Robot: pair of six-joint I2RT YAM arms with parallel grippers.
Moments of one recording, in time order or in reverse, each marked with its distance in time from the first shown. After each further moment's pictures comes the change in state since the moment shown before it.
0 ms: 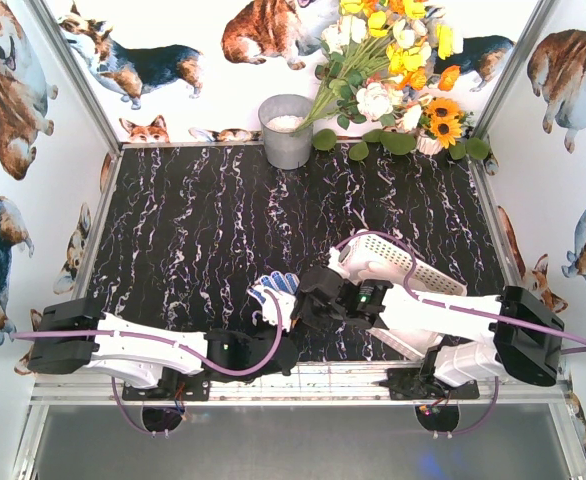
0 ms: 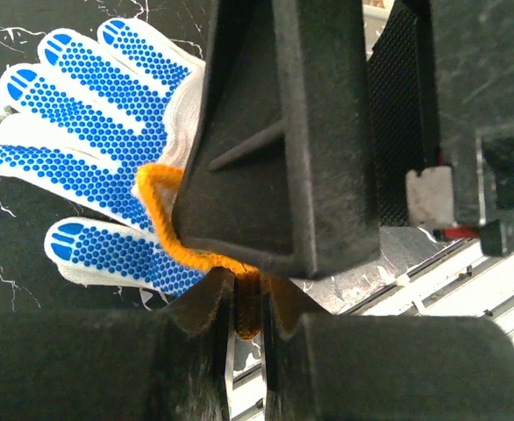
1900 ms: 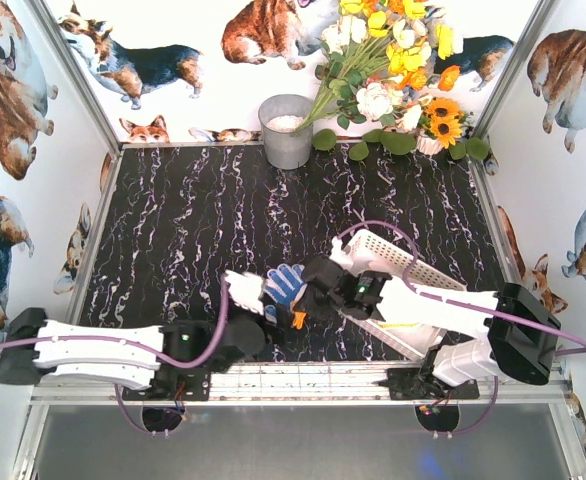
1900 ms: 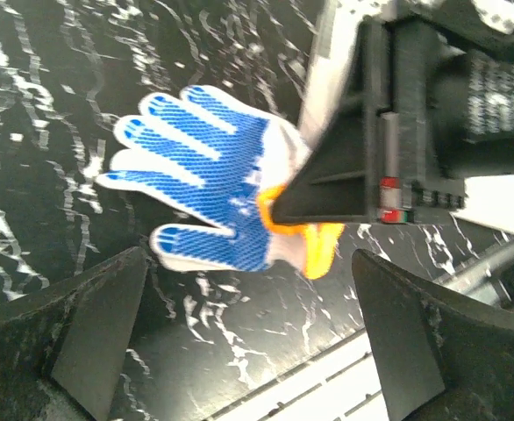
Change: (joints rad) left arm 0.039 -0.302 -0.002 -0.099 -0.057 0.060; right arm -0.045 0.034 0.044 -0.053 0.076 -0.100
